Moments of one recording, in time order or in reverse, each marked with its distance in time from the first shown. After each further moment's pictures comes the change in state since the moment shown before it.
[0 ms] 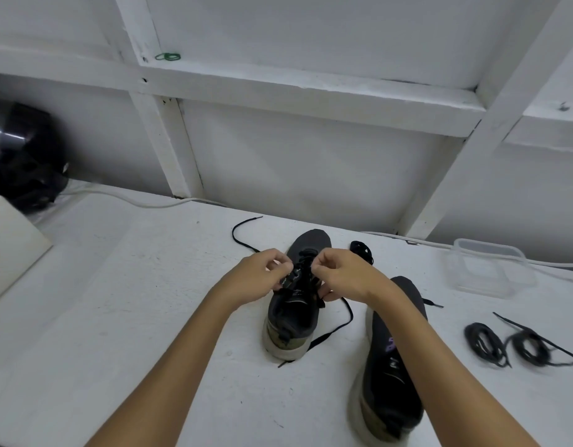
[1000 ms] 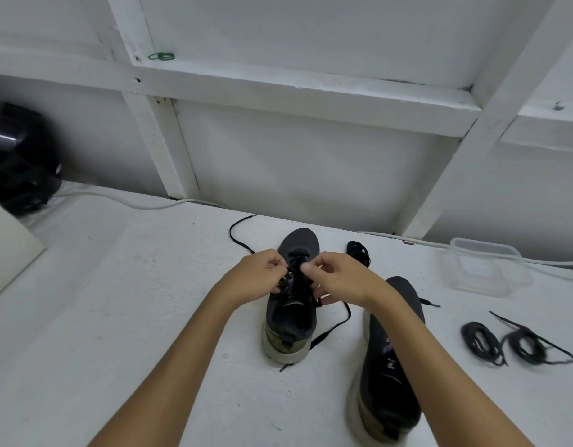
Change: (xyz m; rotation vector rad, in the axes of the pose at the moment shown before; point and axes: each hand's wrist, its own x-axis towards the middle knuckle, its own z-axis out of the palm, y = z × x) left_hand 0.003 0.011 0.004 0.053 0.014 -0.055; right_hand -0.004 0.001 0.003 0.042 0.018 0.009
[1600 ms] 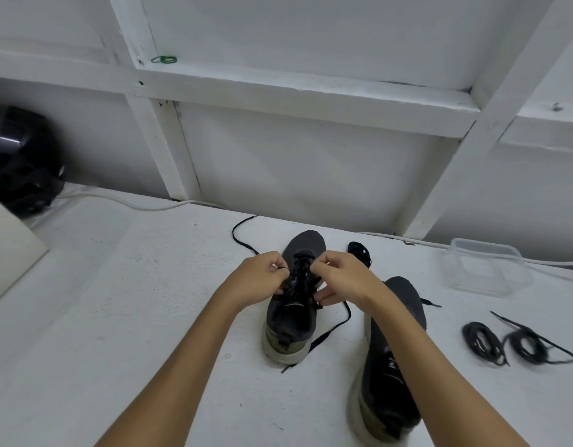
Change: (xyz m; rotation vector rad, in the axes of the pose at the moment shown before) left_hand -0.002 -0.002 0.003 0.022 0.025 0.014; right_hand -0.002 -0.001 0.004 0.174 0.057 0.072
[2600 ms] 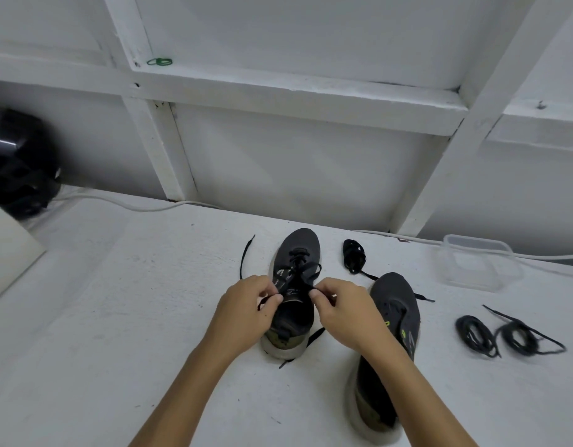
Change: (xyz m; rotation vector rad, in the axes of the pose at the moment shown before) left_hand -0.059 -0.026 0.022 0.179 0.278 0.288; right_hand -0.052 0.027 0.024 -0.472 0.259 -0.229
